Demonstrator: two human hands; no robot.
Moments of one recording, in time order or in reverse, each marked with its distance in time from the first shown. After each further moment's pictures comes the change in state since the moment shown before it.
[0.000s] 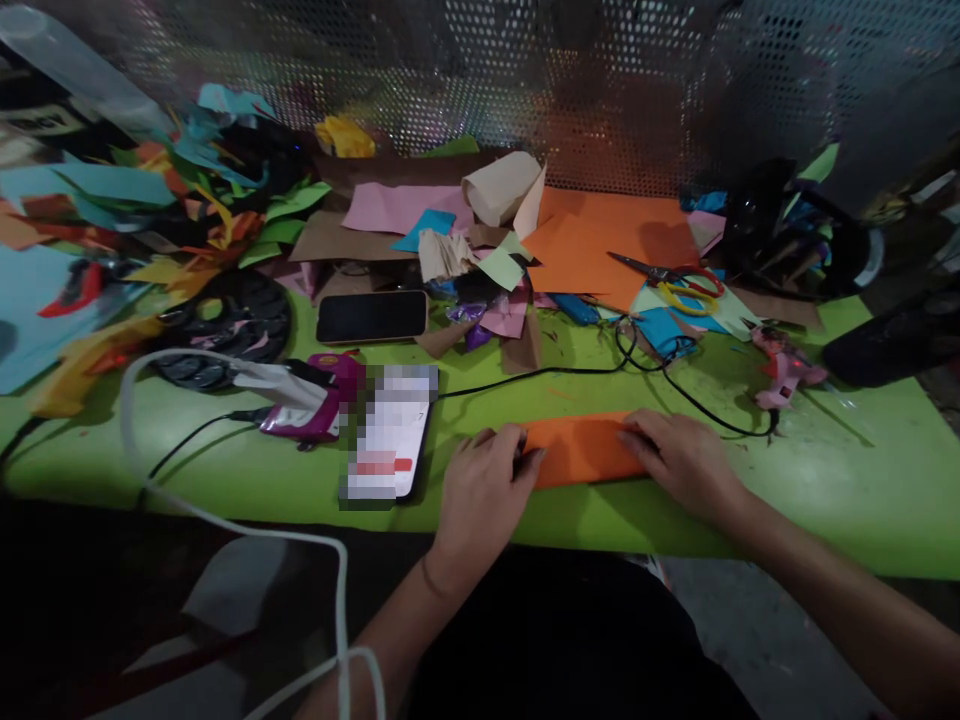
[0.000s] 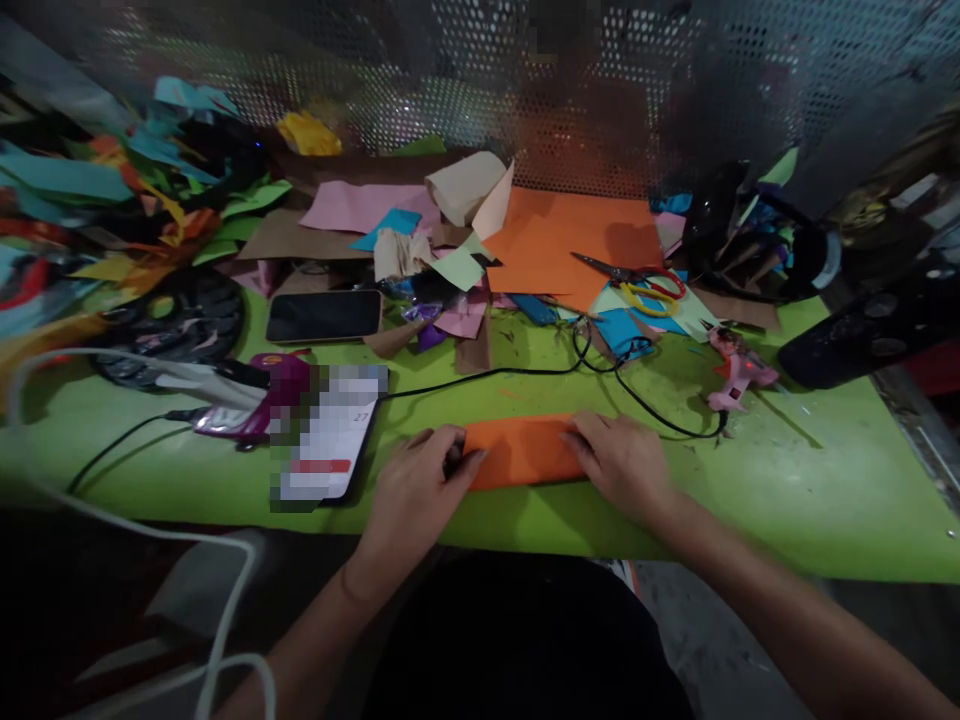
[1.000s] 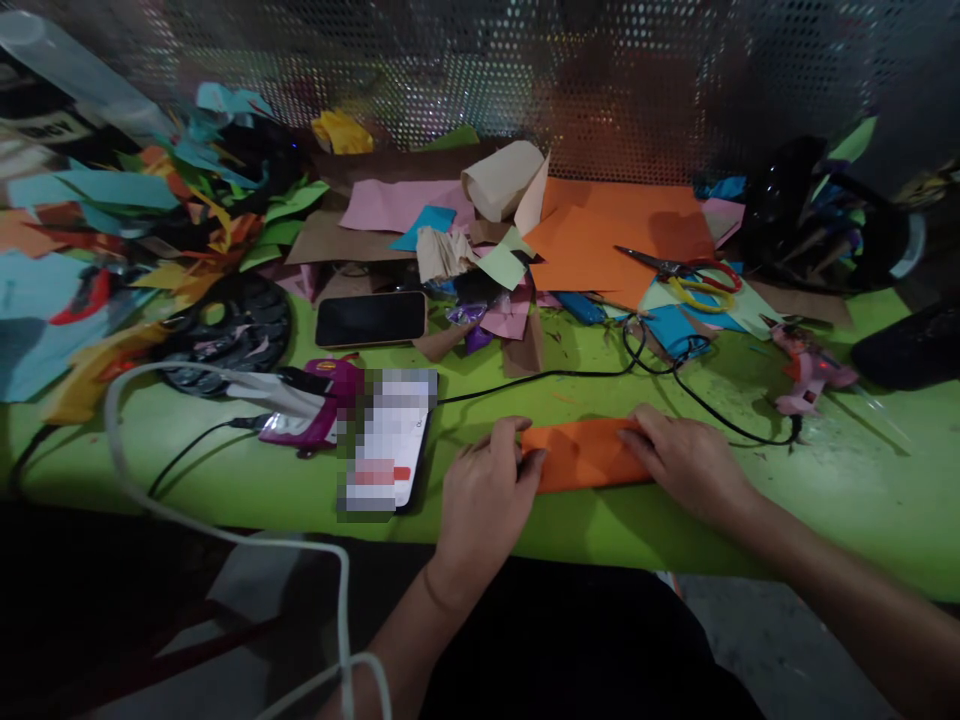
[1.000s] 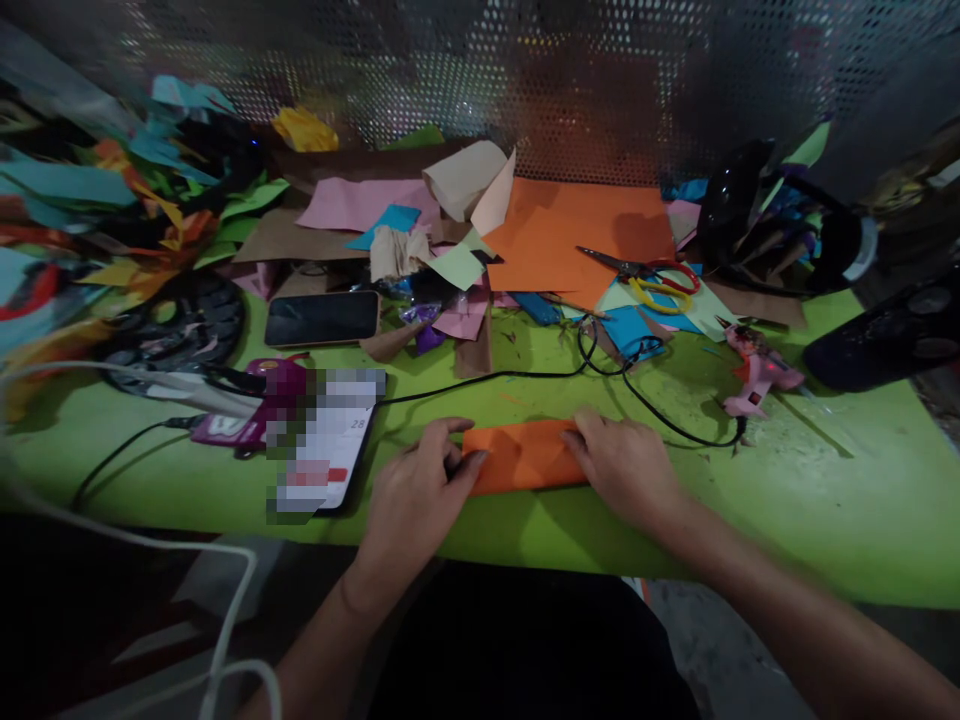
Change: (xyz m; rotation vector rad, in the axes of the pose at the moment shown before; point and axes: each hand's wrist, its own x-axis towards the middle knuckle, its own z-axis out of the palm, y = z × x) left_hand 0.007 0.005 -0.002 -0.047 -0.043 -0.114; right_hand 0.012 -0.005 0.002 -0.187 -0.103 0.065
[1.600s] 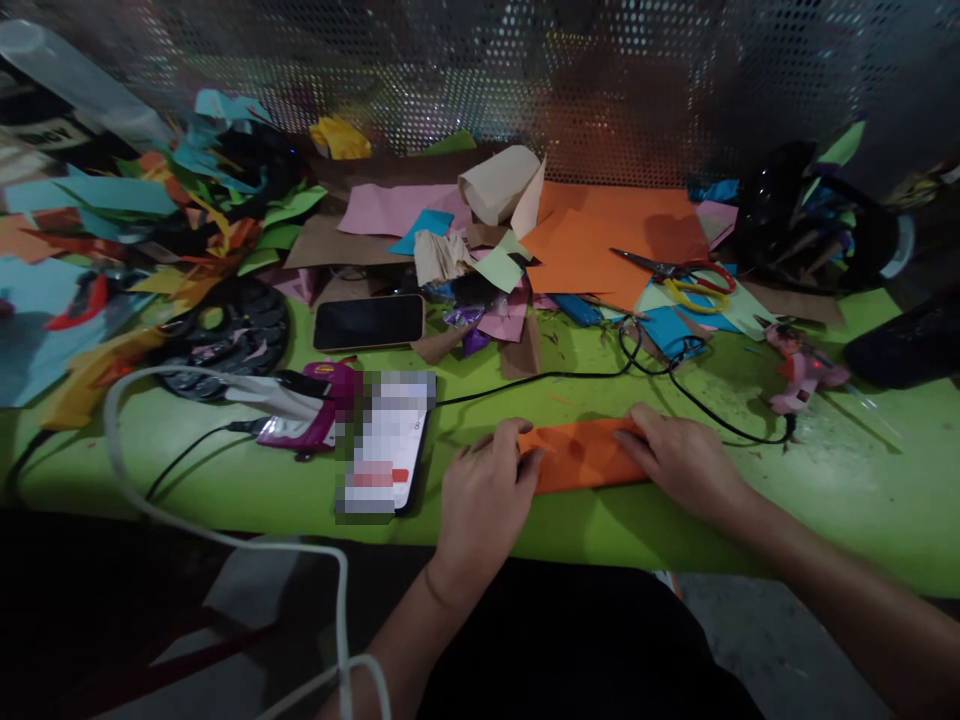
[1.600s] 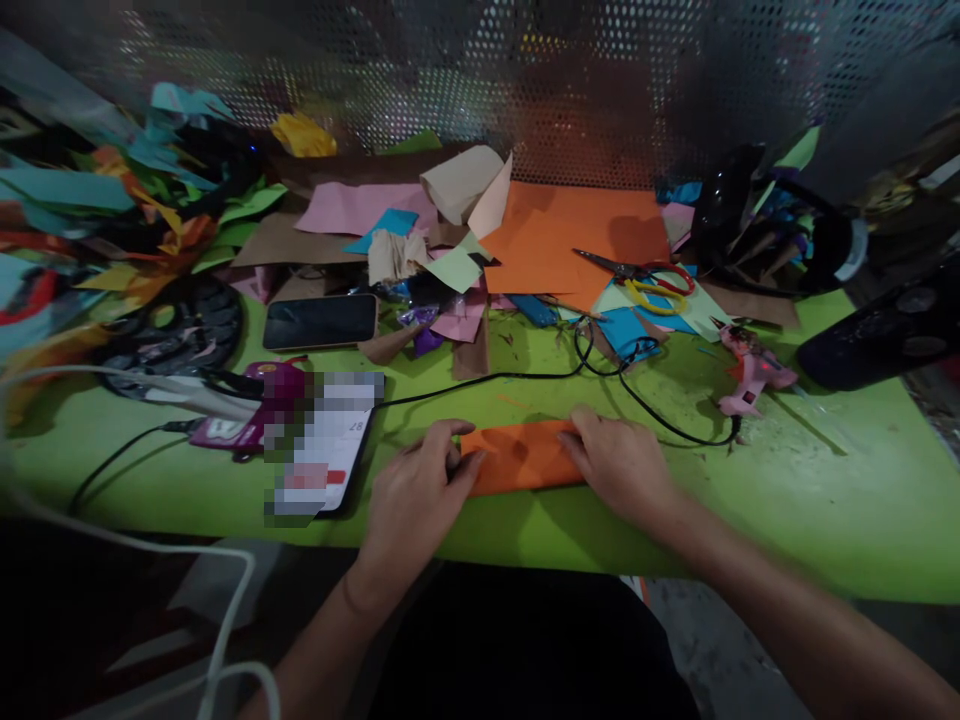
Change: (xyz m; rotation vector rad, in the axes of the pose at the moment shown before) left_hand -0.001 -0.001 0.002 0.080 0.009 0.047; right_hand 0.002 -0.002 -0.003 0.055 -0.042 0.034
